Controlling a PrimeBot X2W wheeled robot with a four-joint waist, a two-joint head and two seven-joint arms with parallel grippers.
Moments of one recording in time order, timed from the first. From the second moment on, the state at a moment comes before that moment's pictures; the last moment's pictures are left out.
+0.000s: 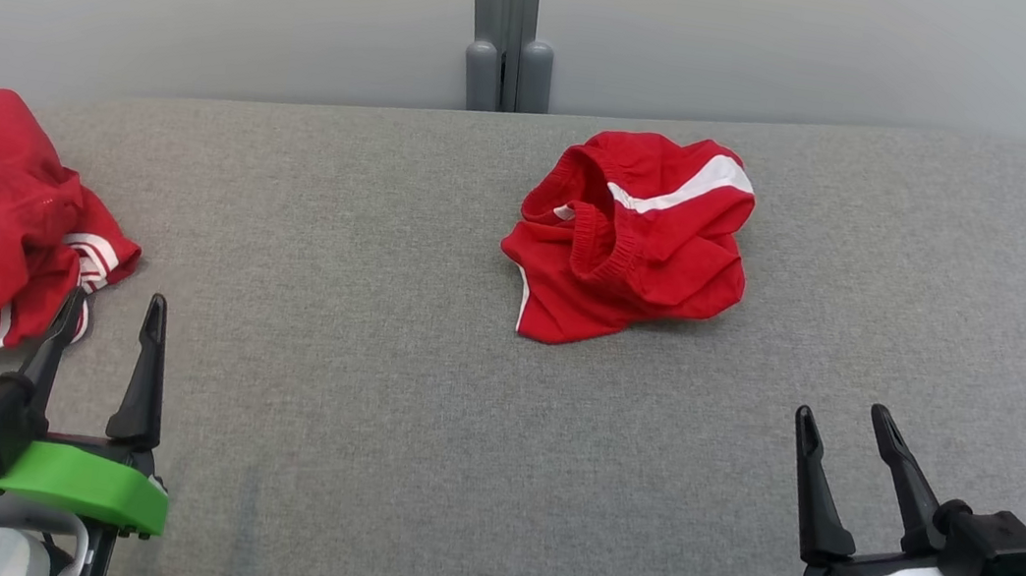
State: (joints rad) left arm -0.14 0.22 -0.03 0.26 -0.31 -0.13 -0.26; right arm 0.01 -0.13 0.11 0.08 0.25 0.13 -0.25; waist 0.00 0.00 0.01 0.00
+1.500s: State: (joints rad) left arm -0.05 0.21 -0.03 0.20 -0.31 -0.13 -0.26; right arm 0.04 -0.13 0.10 0.07 0.25 0.13 -0.23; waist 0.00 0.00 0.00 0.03
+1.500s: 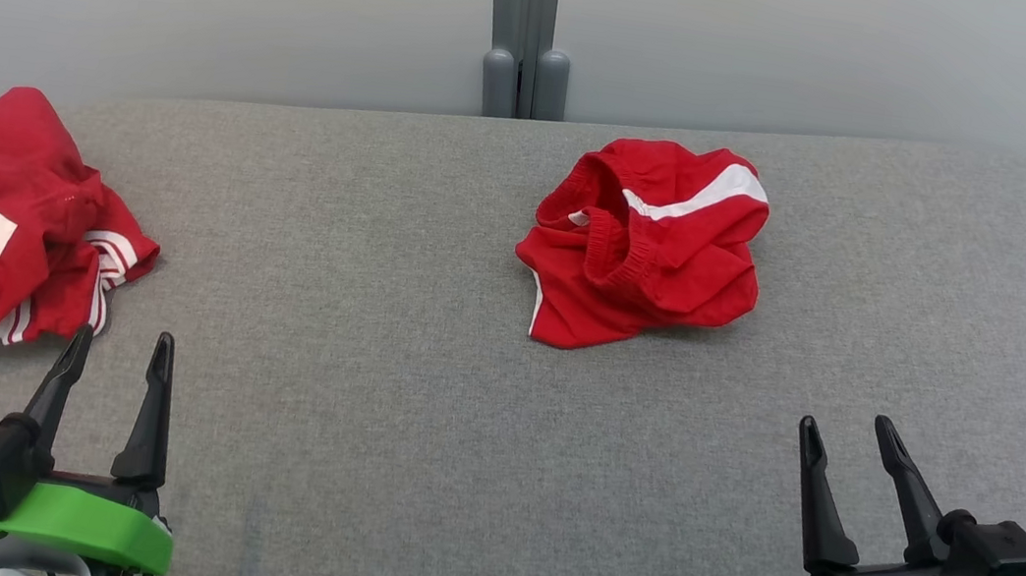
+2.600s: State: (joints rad) left arm -0.60 0.26 -0.38 0.31 -0.36 -0.13 -0.19; right arm -0.05 -0.12 0.13 0.08 0.26 0.13 -0.25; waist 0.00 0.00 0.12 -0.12
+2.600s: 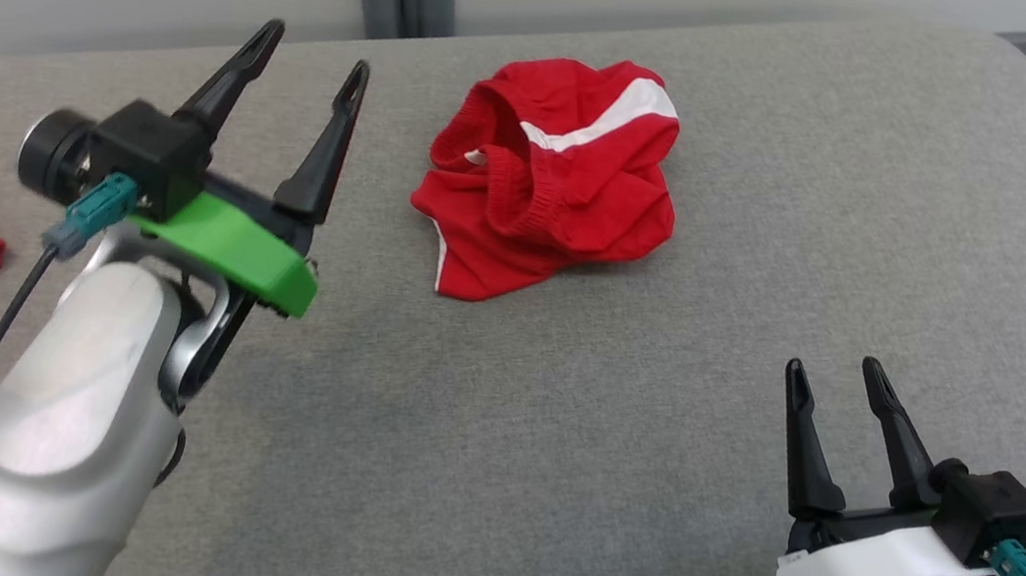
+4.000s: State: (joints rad) left arm -1.02 0.24 -0.85 0.81 -0.69 -0.13 -0.26; right arm -0.12 -0.05 0.09 0.08 0.27 0.13 -0.26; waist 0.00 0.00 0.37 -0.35
